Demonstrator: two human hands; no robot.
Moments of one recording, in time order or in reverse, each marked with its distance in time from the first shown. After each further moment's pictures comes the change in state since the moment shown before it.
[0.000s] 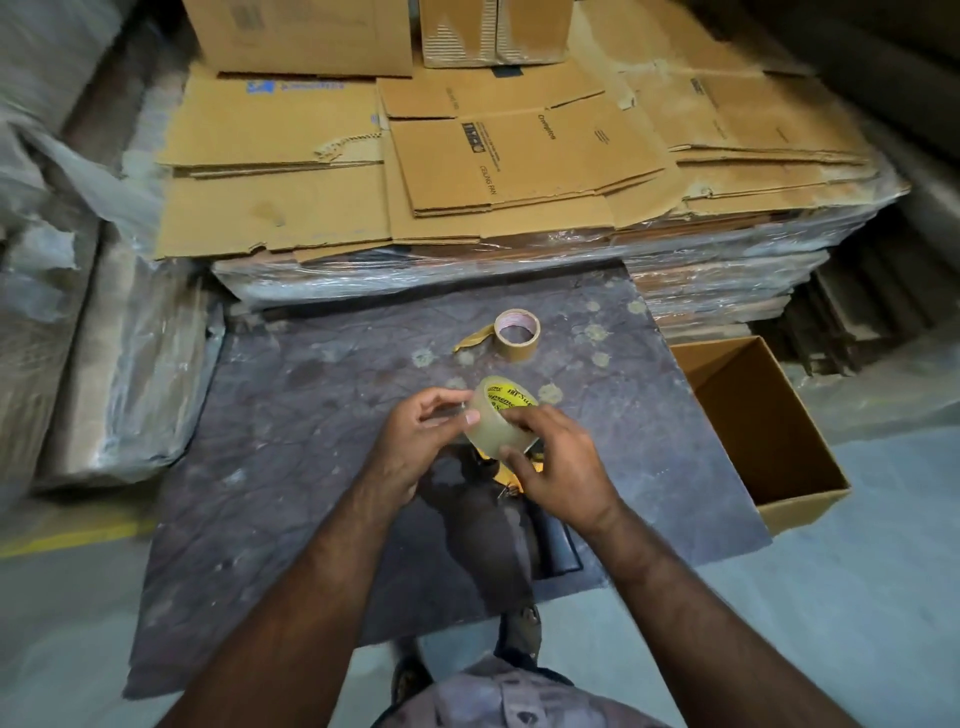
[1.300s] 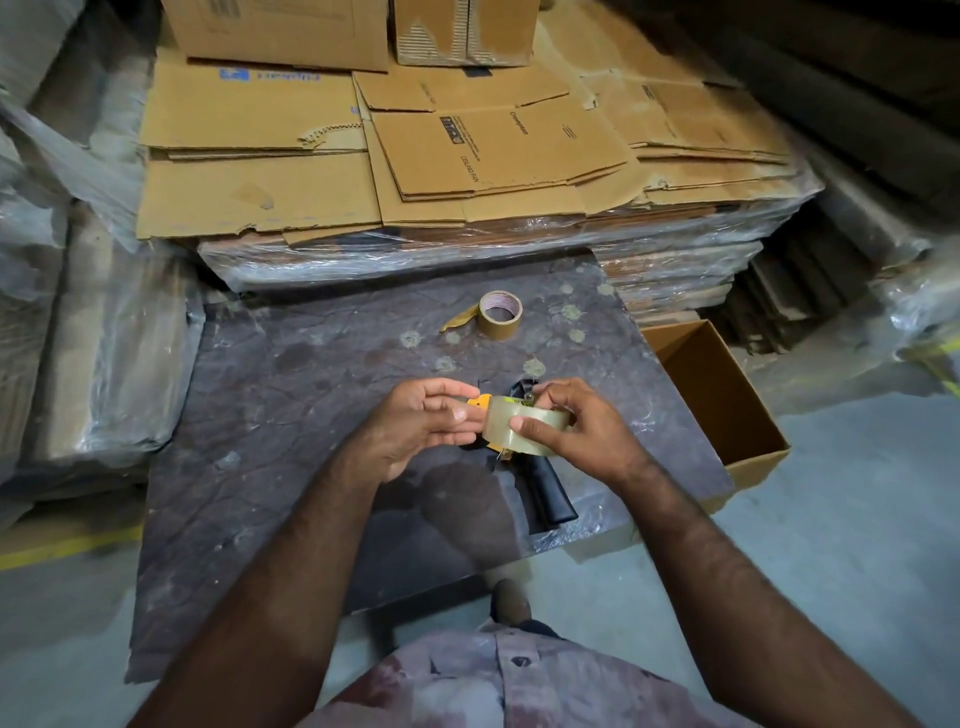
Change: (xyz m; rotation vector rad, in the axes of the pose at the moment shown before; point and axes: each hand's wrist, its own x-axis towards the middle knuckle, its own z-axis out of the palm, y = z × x) left_hand -0.041 0.017 -0.035 -0.076 -0.388 -0.177; right_hand -0.031 -0.031 -0.024 0.117 -0.043 0.276
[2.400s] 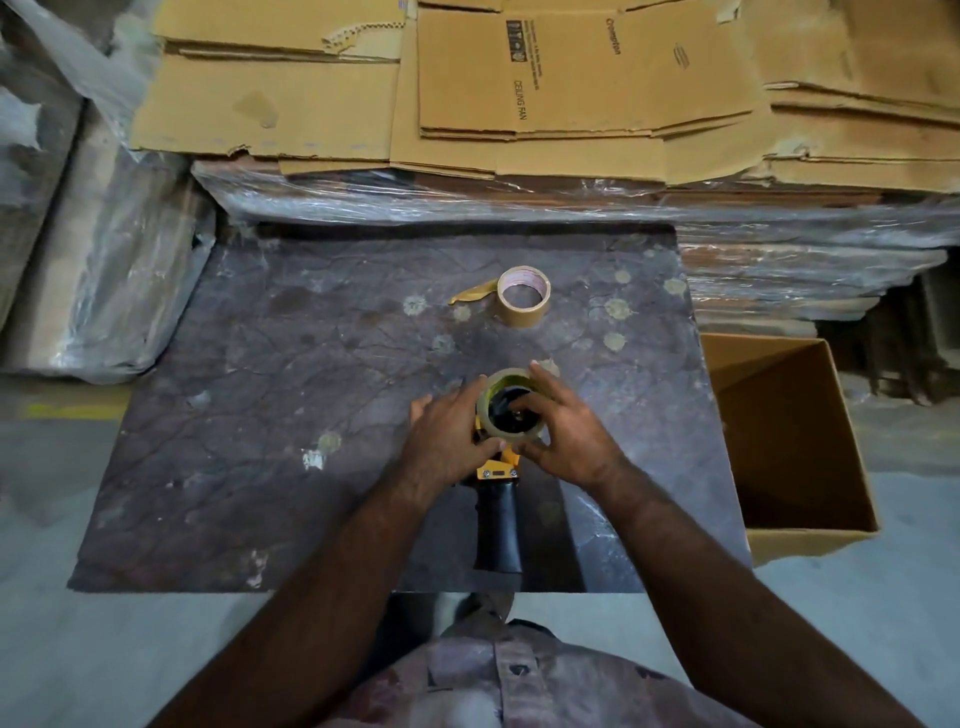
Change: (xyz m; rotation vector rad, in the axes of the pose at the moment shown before) left_hand 0.123 -0.060 0.083 1.097 0.444 -0.088; right_hand 0.119 0.152 0.000 -0.279 -0.356 -0.356
